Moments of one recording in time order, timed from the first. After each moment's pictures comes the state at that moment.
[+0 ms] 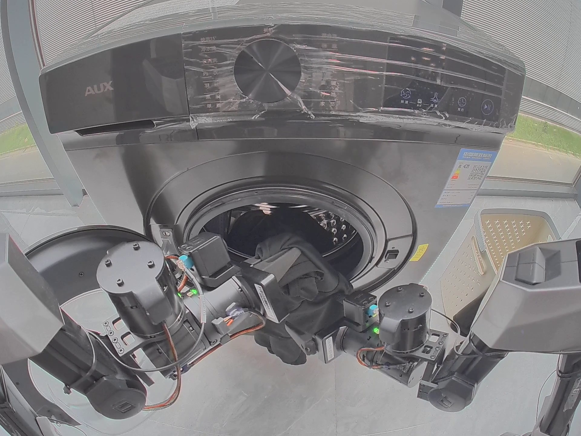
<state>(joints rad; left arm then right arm) -0.75 1.84 -0.50 -1.41 0.02 -0.31 0.82 2.16 -0.60 -1.30 -0.16 0.07</state>
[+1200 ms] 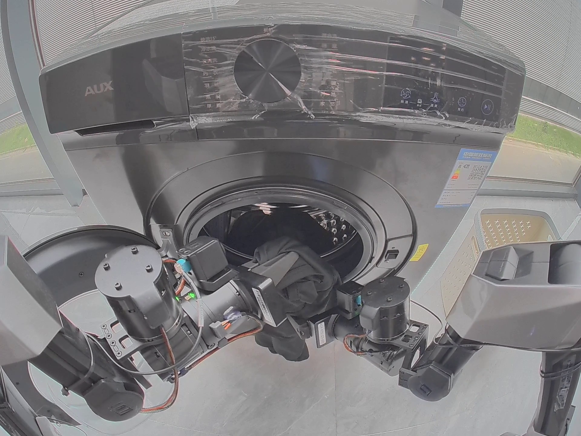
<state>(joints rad) -0.76 1.83 -0.48 -1.41 0.03 -0.31 0.78 2.26 -0.73 -1.26 -0.21 0.09</state>
